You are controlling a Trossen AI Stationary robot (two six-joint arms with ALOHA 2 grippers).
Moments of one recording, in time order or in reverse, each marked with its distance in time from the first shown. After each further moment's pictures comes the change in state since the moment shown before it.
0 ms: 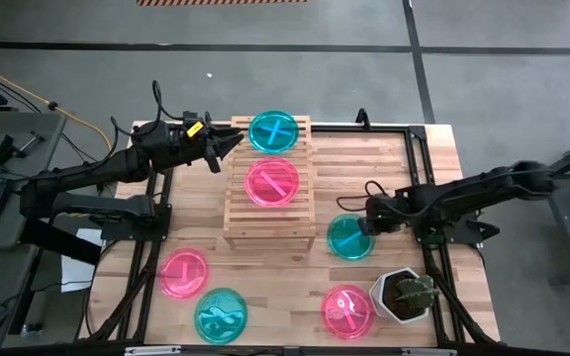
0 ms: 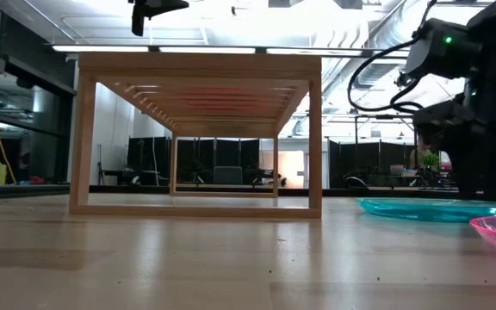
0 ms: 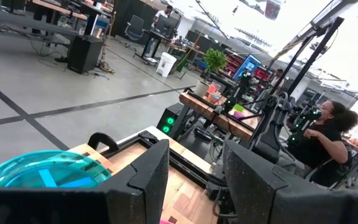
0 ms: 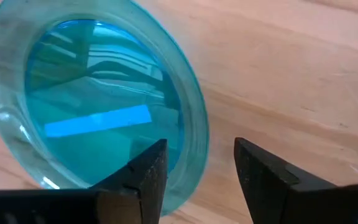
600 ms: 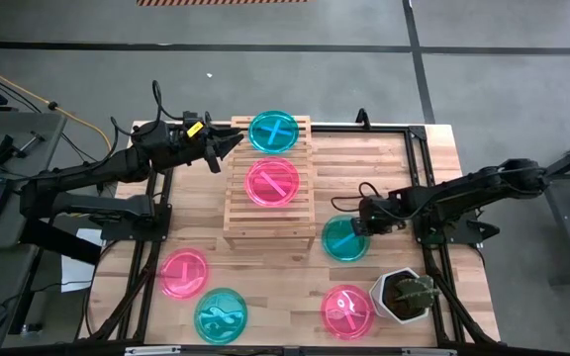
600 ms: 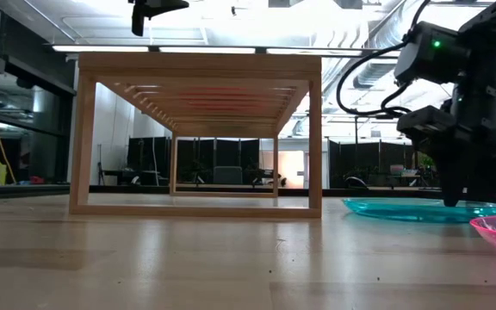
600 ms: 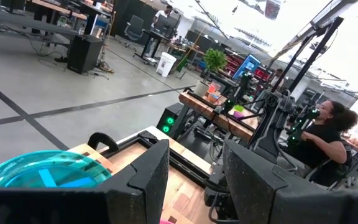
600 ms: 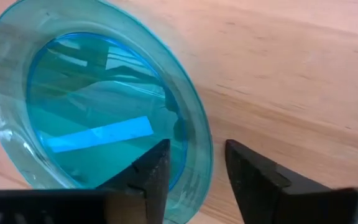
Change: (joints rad) left arm 0.000 0.000 0.000 0.000 0.001 0.000; right arm 0.000 0.132 0.003 0.154 0.006 0.049
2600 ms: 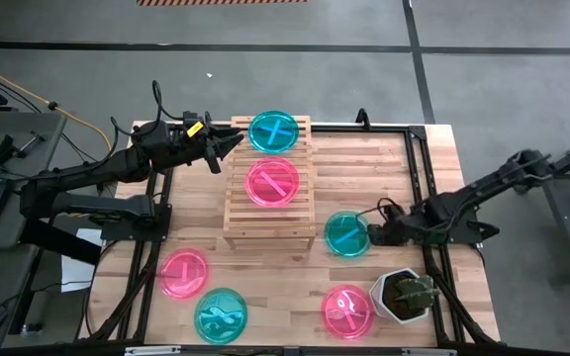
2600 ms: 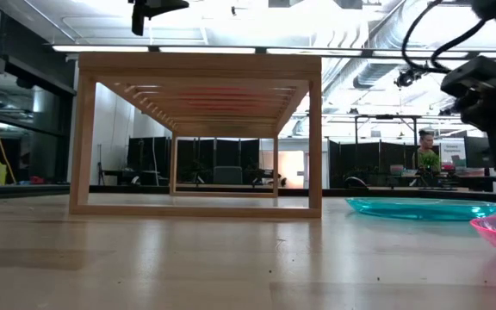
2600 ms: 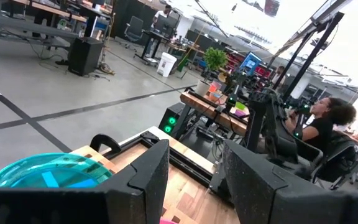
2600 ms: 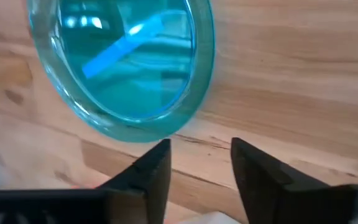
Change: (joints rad) left arm 0.000 0.000 0.000 -0.001 0.000 0.026; right arm 0.374 -0.322 -0.004 -0.195 0.157 0.489
